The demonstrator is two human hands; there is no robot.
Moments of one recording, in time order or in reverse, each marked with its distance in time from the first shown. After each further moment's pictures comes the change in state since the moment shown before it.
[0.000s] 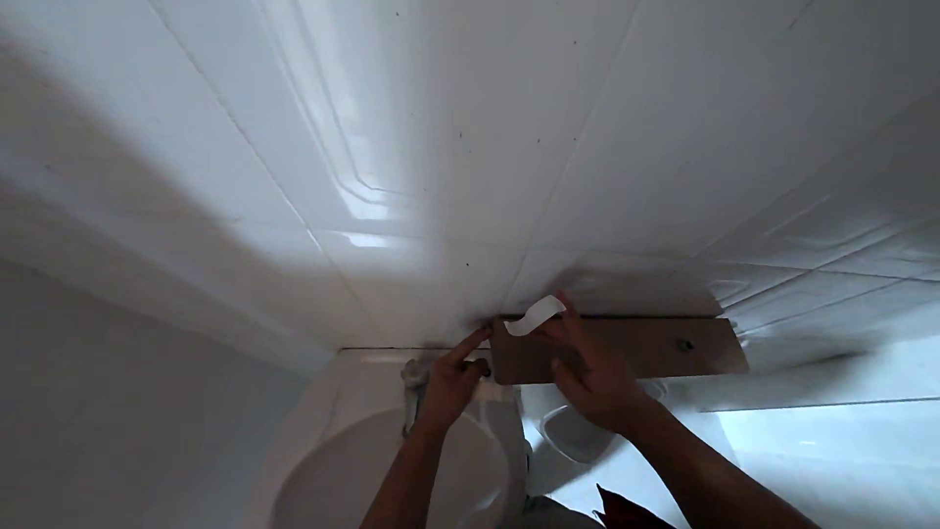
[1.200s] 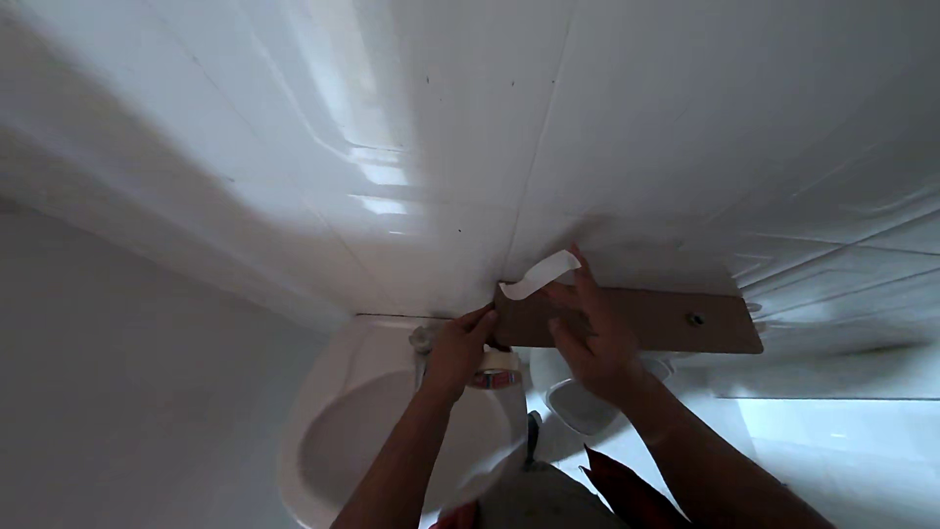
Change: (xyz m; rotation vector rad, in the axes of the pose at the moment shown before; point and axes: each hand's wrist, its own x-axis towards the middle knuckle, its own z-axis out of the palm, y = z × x) left_hand -0.019 0.059 0.019 0.126 0.078 -0.292; right_hand 0.003 -0.011 -0.005 0.112 0.156 -0.098
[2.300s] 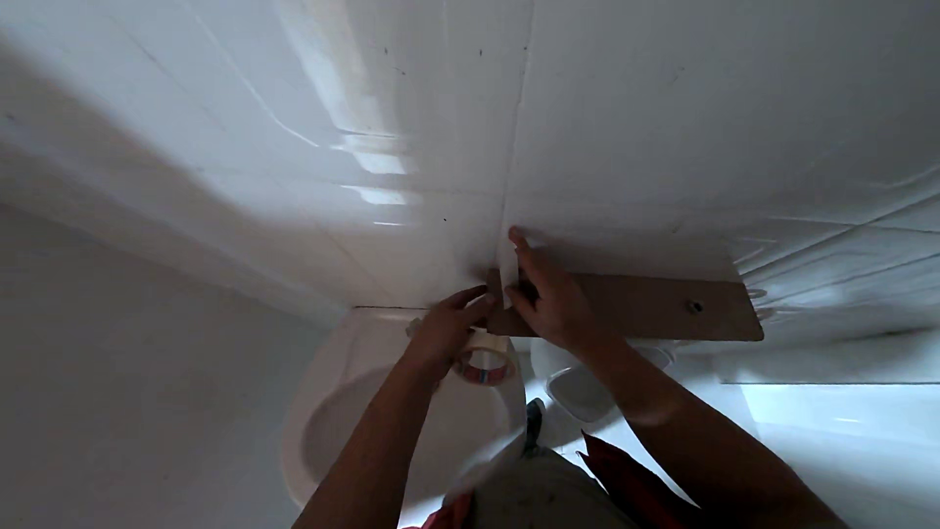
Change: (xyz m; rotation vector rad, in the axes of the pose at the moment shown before) left_hand 0.007 0.018 -0.015 -0.107 -0.142 -0.114; right_hand 0.034 0.036 0.031 -0.173 -0.078 -0.027
